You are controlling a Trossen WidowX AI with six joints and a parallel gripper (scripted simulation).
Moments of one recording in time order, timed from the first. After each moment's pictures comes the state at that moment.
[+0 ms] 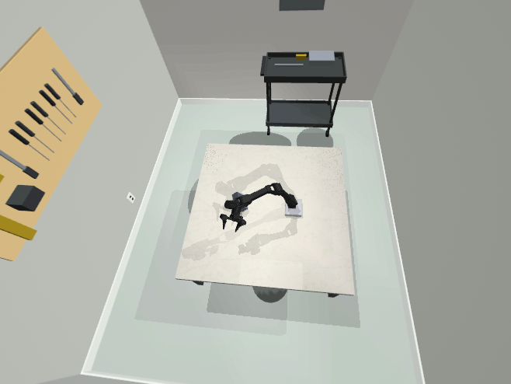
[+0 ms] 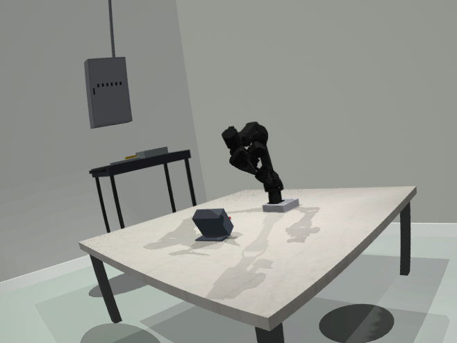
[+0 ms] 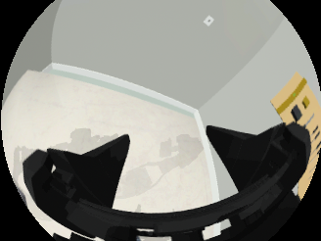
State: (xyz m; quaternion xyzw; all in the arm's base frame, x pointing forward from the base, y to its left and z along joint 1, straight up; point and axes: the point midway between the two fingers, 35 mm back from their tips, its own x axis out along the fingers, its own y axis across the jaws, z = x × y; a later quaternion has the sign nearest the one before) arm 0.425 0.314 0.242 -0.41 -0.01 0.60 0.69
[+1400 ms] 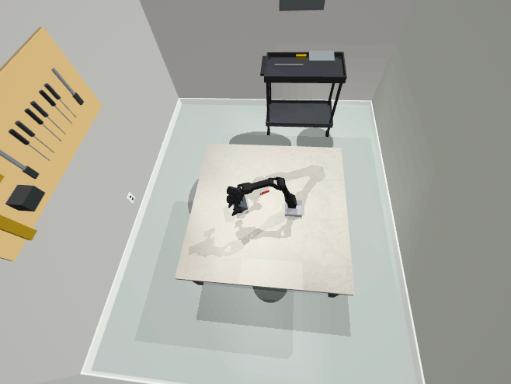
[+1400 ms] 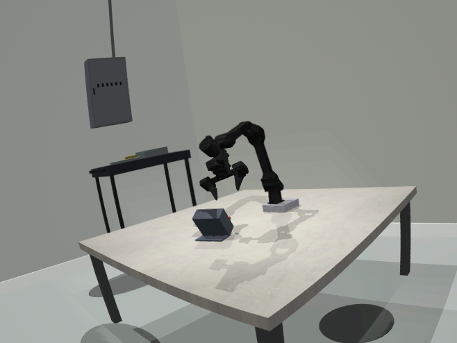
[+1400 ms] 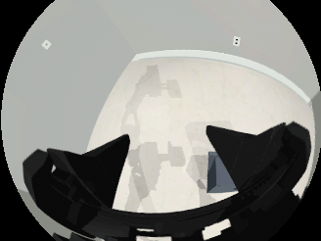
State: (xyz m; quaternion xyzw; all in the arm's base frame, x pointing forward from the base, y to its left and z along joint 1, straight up) arm 0.448 0.156 0.196 0.02 0.42 0.29 0.86
